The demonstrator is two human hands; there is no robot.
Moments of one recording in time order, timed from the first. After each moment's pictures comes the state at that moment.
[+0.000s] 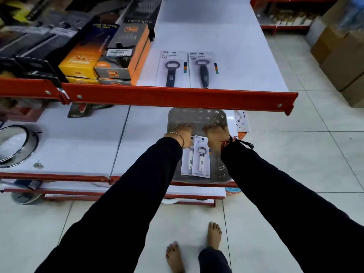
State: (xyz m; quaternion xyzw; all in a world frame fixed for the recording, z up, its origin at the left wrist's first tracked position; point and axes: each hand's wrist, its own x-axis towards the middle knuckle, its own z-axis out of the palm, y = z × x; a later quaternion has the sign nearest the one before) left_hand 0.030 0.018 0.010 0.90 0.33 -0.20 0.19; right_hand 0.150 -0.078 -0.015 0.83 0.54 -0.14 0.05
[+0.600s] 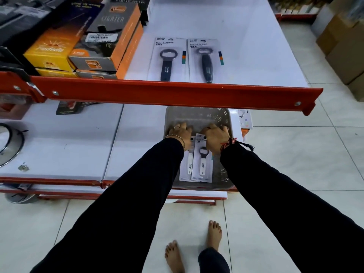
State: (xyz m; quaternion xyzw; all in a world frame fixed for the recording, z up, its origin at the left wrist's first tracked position) left_hand 0.049 0.040 -0.061 0.91 0.35 -0.19 0.14; right_hand 0.159 -0.061 -0.057 0.83 0.54 -0.15 0.05
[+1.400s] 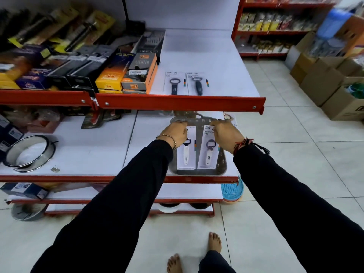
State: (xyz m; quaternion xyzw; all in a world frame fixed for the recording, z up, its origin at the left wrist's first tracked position) left_hand -0.032 -0.017 0.086 0.92 0.32 0.01 0.20; right_hand 0.112 -0.149 0.098 0.83 0.54 -0.05 -0.11
